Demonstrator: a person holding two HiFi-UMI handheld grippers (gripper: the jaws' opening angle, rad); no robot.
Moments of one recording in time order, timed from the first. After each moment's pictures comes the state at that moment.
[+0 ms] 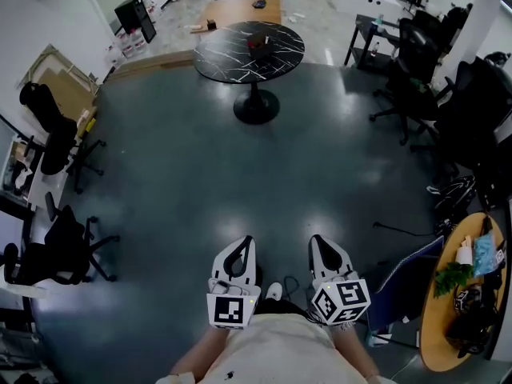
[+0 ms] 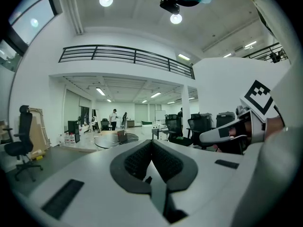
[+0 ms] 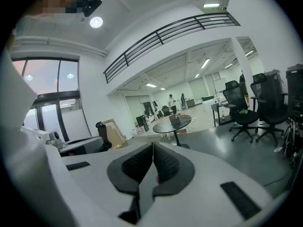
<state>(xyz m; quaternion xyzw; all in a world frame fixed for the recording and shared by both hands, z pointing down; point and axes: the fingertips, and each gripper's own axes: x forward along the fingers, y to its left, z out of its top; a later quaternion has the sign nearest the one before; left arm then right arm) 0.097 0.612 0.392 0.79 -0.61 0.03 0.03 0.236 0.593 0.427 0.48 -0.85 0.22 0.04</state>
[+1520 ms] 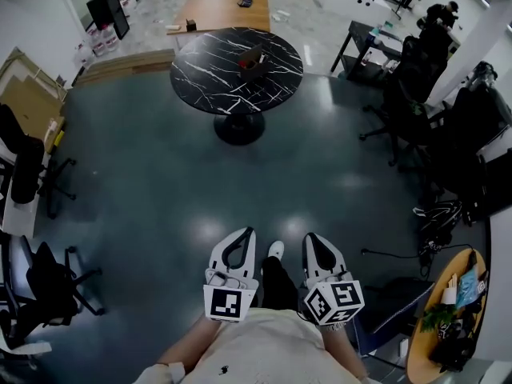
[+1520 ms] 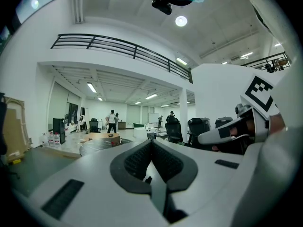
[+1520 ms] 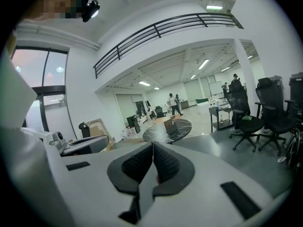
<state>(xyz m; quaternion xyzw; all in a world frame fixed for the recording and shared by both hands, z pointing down) -0.004 0.294 0.389 0.83 -0.56 0.00 0.02 0.124 0.298 0.419 0.52 -0.82 0.22 0.06</state>
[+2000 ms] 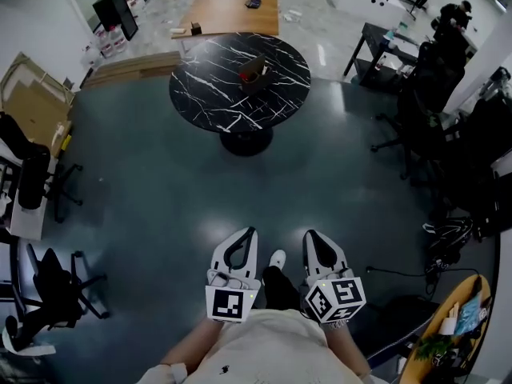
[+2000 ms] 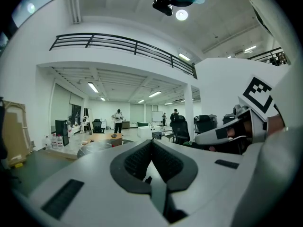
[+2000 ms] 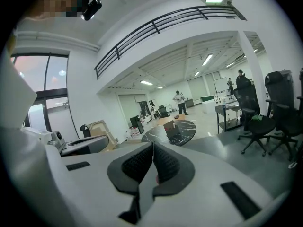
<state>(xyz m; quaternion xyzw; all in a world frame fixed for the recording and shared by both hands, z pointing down) 0.026 0.162 0.396 0.81 -0.58 0.01 0.02 0.148 0.156 0.430 0.50 -0.84 0.22 0.06</state>
